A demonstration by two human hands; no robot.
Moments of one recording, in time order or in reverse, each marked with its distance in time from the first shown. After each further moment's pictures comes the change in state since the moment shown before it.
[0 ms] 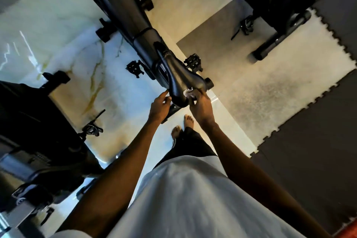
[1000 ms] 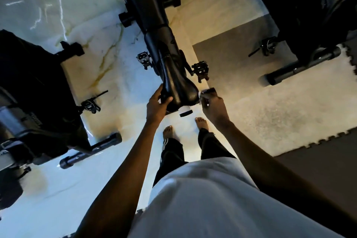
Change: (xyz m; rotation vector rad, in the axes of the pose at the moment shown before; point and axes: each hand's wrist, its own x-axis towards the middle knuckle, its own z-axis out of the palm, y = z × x) left_hand -0.008 0.023 0.052 -0.330 0.332 -0.011; right_hand 0.067 0.075 -0.080 -0.184 -0.264 -0.193
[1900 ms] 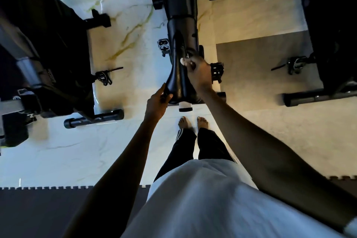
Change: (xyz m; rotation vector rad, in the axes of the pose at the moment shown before) left_hand -0.025 -0.004 0.019 0.176 0.154 -0.168; right_hand 0.107 -0.071 0.004 0.209 -0.009 -0.173
